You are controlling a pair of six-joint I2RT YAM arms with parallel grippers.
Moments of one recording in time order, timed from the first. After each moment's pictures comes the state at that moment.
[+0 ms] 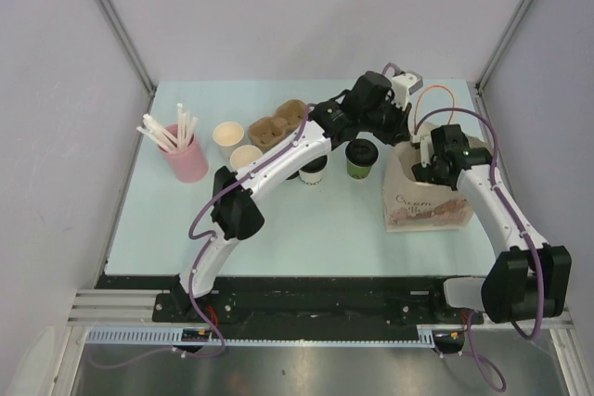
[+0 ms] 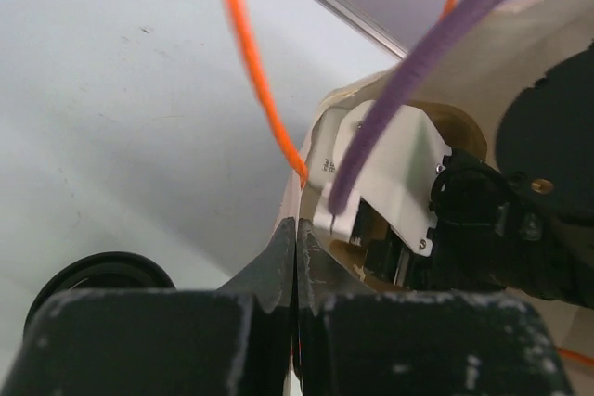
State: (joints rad) left arm -0.90 2.29 2.43 -0.61 0.28 -0.22; right arm 0.11 1.27 1.05 -0.96 0.06 -0.21
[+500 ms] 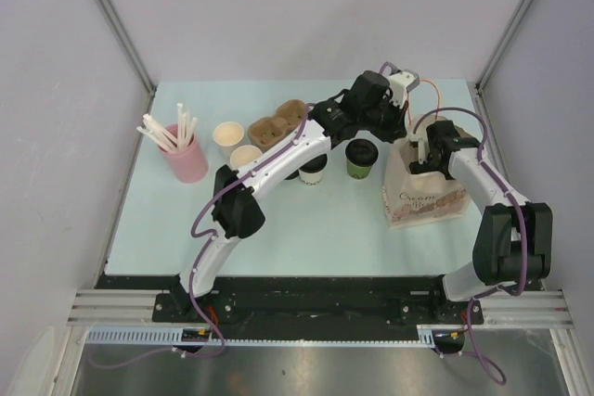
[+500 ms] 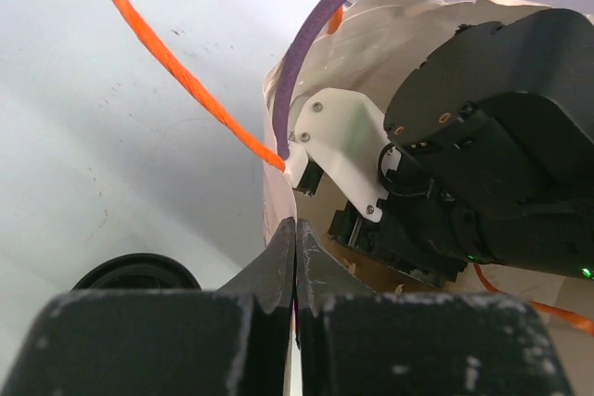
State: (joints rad) left arm -0.89 2.31 2.43 -0.60 0.24 -0.21; right arm 0.06 1.50 1.08 -0.90 0.03 -0.16
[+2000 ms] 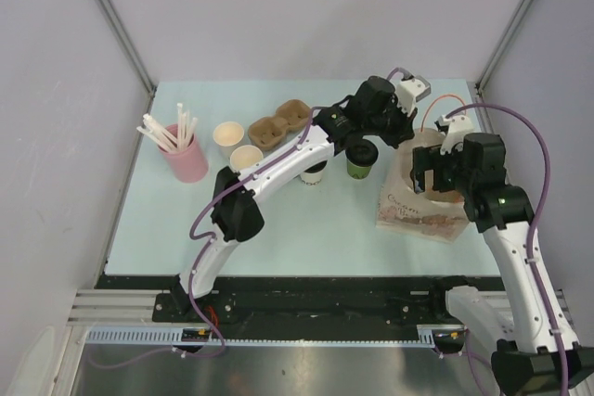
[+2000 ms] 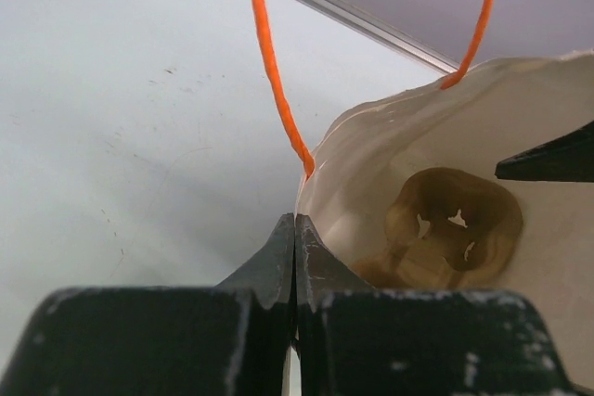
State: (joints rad) left arm -0.92 2.28 2.37 -0.50 0.24 -0.07; right arm 0.13 0.91 1.05 -0.76 -0.05 -0.07
